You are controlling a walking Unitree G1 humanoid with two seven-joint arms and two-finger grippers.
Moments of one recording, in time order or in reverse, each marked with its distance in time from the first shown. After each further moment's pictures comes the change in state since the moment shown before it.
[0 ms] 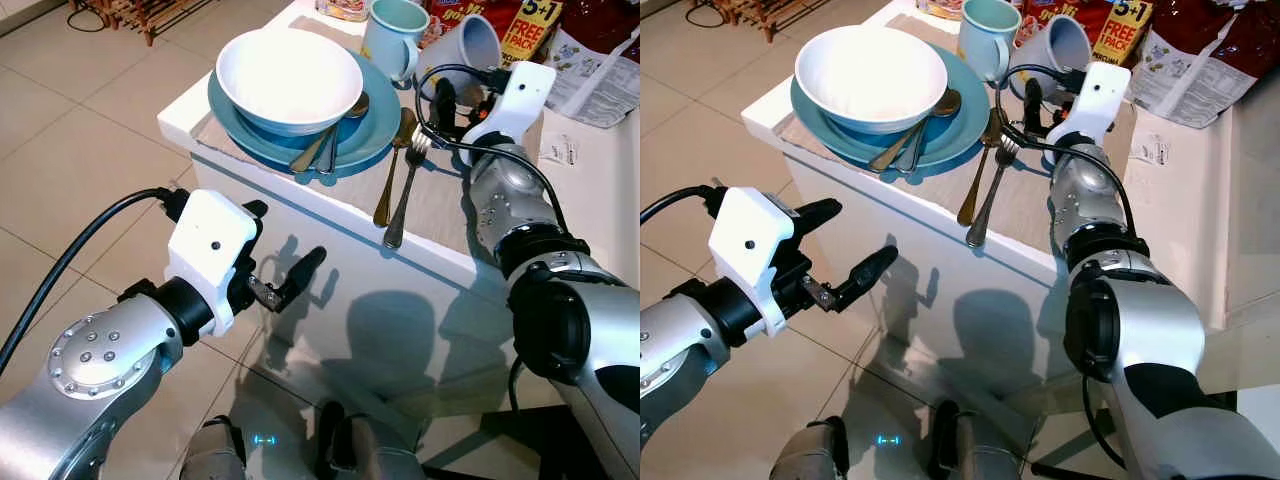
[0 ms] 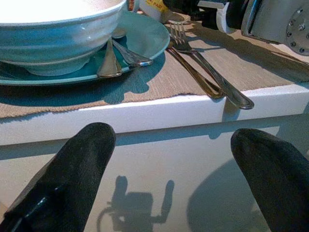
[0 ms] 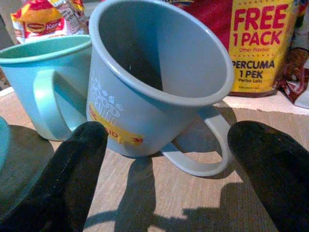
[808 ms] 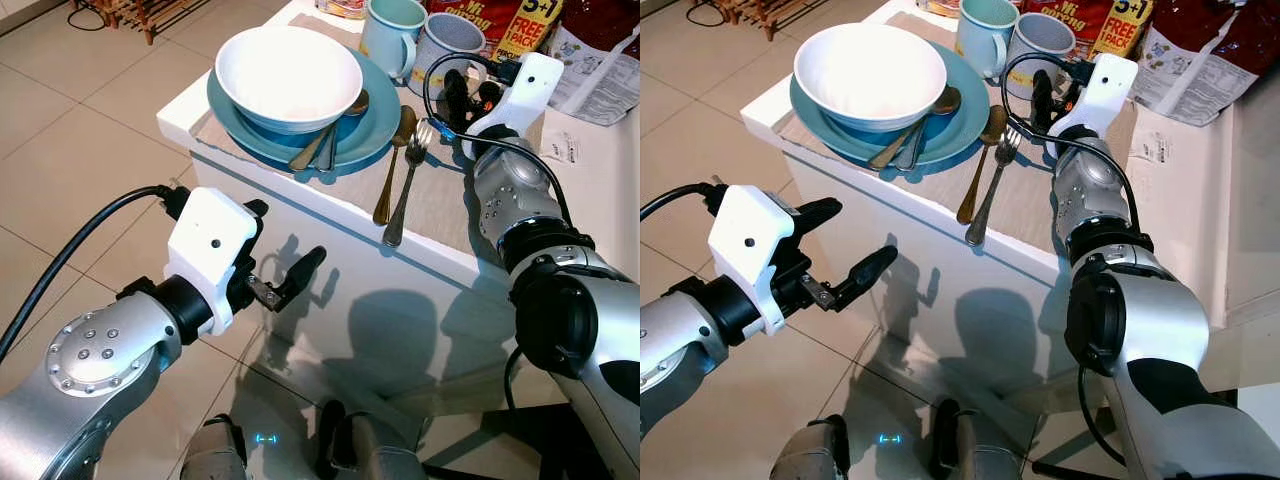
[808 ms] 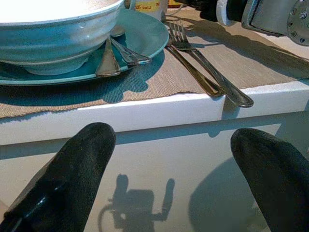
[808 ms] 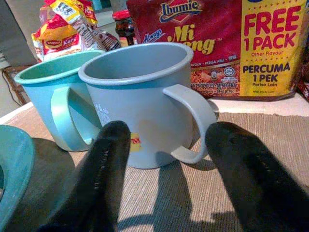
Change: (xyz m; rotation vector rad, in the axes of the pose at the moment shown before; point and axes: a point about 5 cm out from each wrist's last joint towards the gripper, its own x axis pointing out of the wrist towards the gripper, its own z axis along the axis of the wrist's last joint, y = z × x) left arm 0.000 0.001 0.002 0.003 0.008 -0.003; right arm 0.003 0.002 0.007 0.076 -0.017 0.055
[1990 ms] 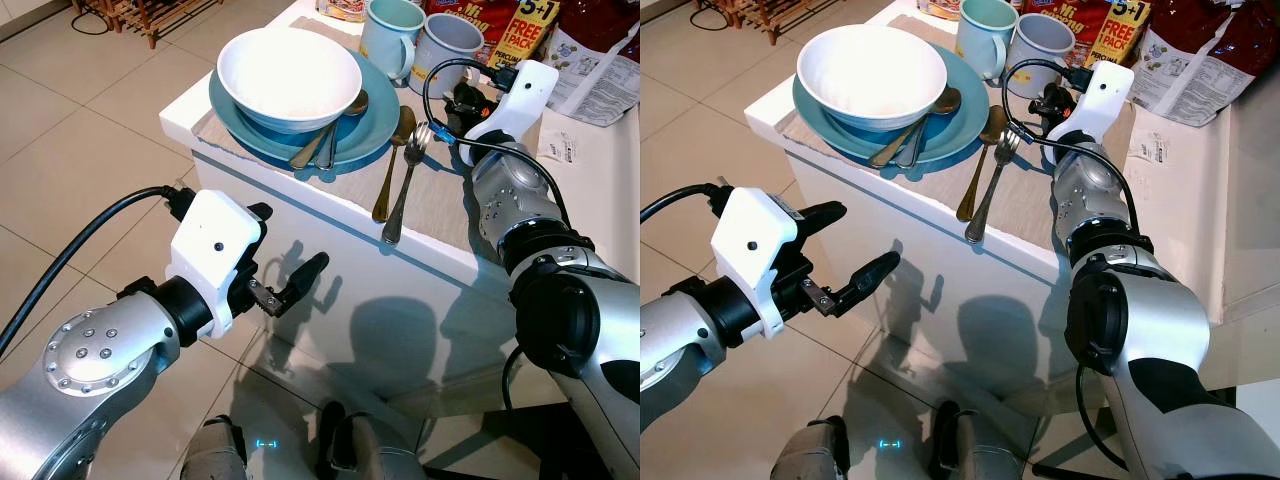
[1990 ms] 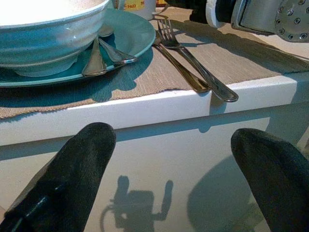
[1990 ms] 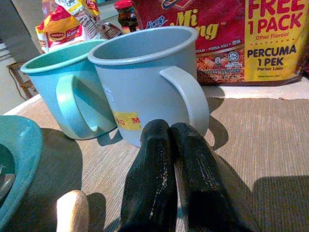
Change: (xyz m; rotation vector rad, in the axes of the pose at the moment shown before) left arm -0.001 -0.001 0.001 0.015 0.011 -0.040; right arm -0.001 -0.001 -0.006 0.028 0.037 0.012
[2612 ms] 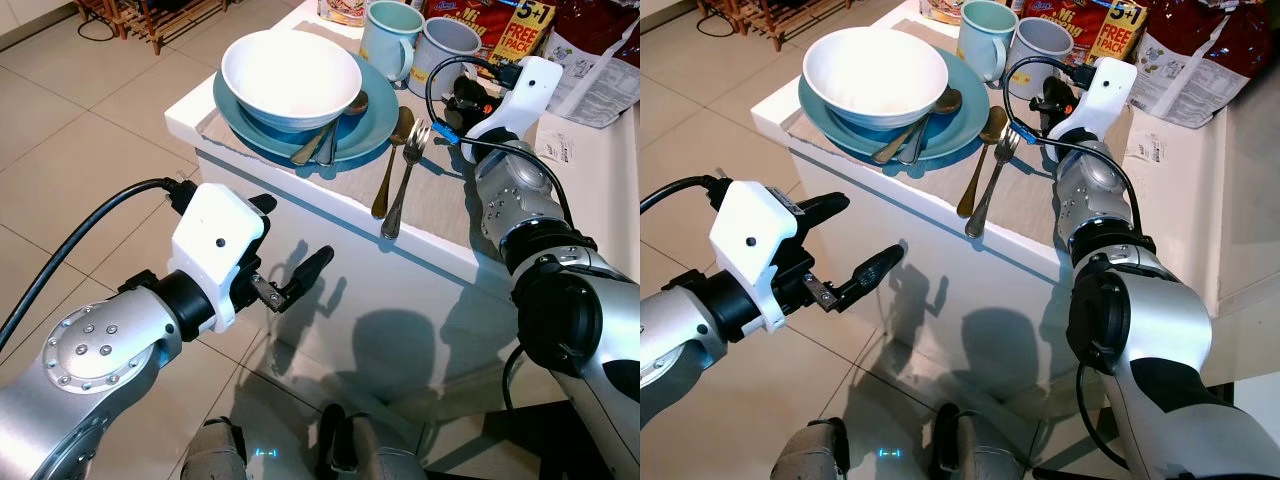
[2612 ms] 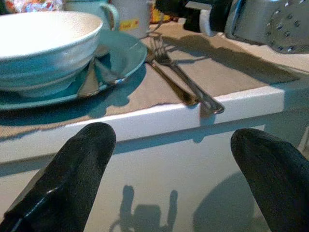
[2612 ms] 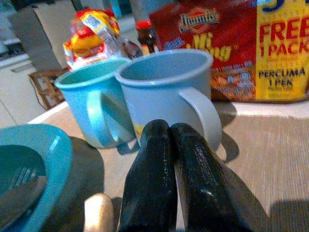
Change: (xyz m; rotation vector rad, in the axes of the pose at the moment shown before) left arm 0.003 -0.001 0.007 0.032 -0.046 -0.016; right arm 0.000 0.001 0.006 -0.006 -0.054 0.063
